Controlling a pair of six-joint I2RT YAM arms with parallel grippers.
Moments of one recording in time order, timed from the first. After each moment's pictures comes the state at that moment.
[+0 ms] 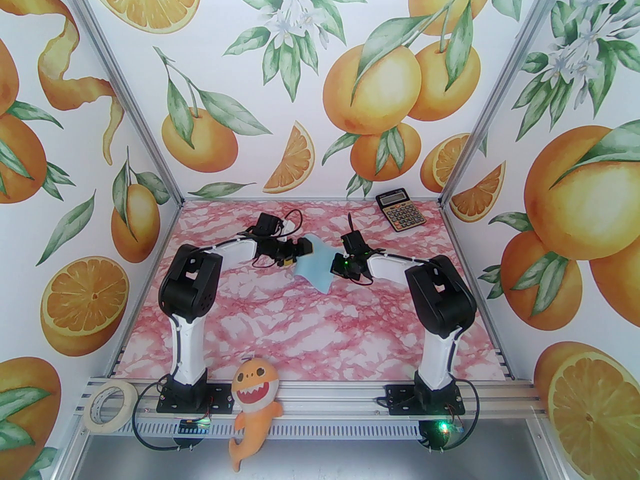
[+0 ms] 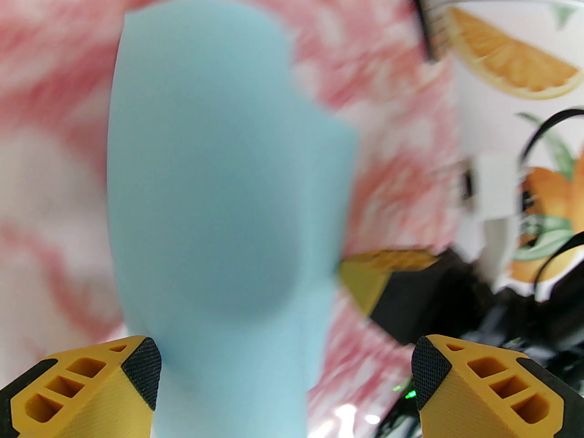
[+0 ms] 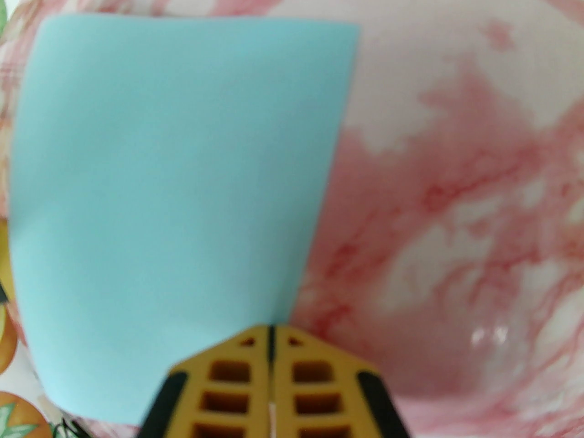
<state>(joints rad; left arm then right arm) -0.37 2.10 1.37 -0.13 0.72 -0.63 0.43 1.94 1.13 -0.22 -0.18 0.69</state>
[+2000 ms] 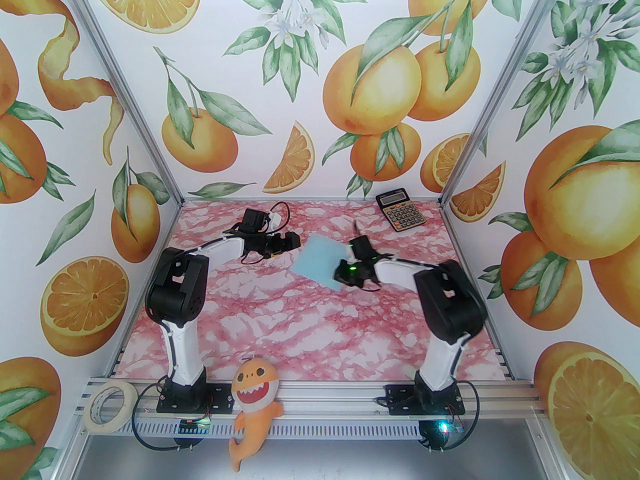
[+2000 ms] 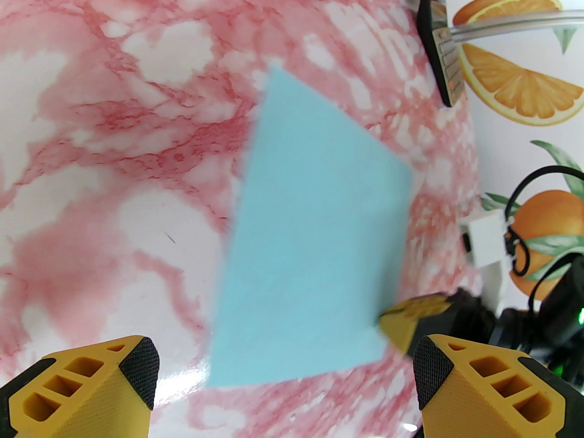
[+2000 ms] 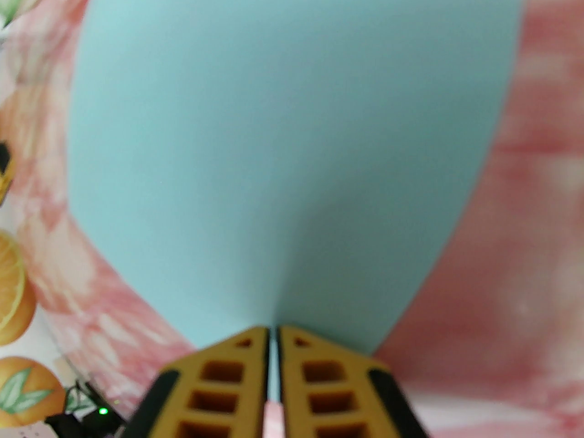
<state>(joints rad) -0.30 1.99 1.33 -0.23 0.58 -0.49 0.33 1.83 1.02 -0.29 -0.32 0.64</state>
